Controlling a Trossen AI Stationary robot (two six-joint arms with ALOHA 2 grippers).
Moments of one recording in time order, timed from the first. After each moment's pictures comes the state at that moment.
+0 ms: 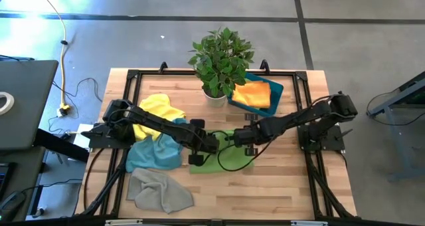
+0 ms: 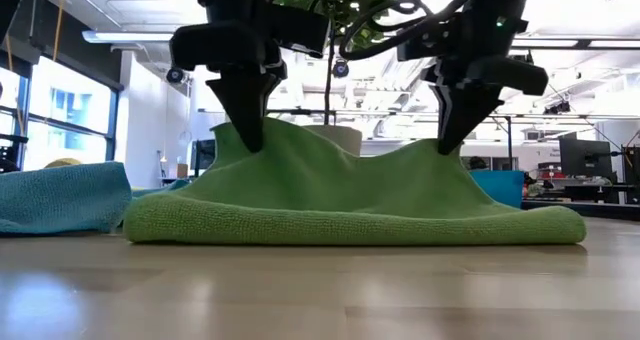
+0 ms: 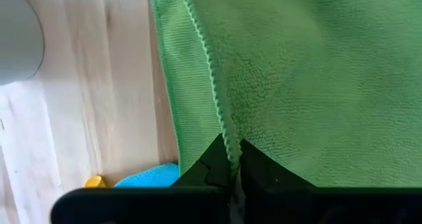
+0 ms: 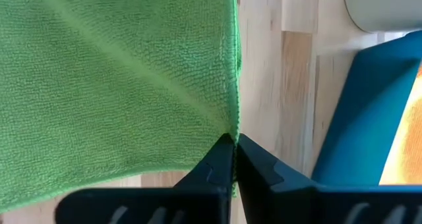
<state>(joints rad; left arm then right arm) -0.12 1.94 1.50 -1.05 -0.29 -0.19 0.21 1.64 1.12 -0.84 0.36 0.12</state>
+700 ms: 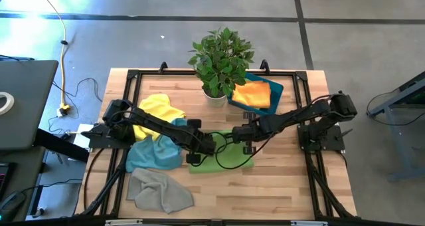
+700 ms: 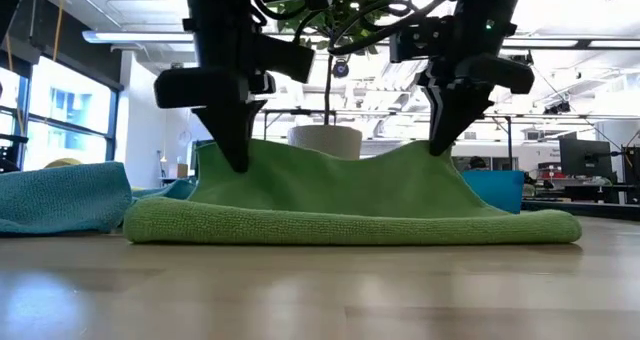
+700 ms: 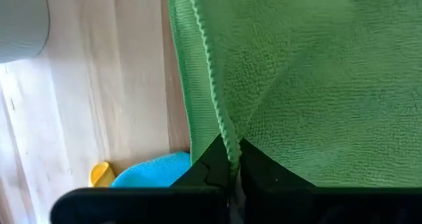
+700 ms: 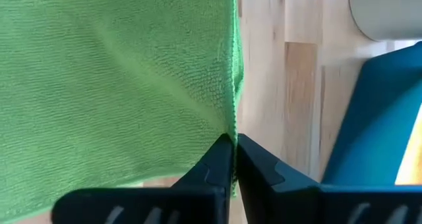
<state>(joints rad) -0.12 1.93 1.40 -1.01 -0.37 -0.21 0.17 1.64 1.12 -0.79 0.32 0.10</state>
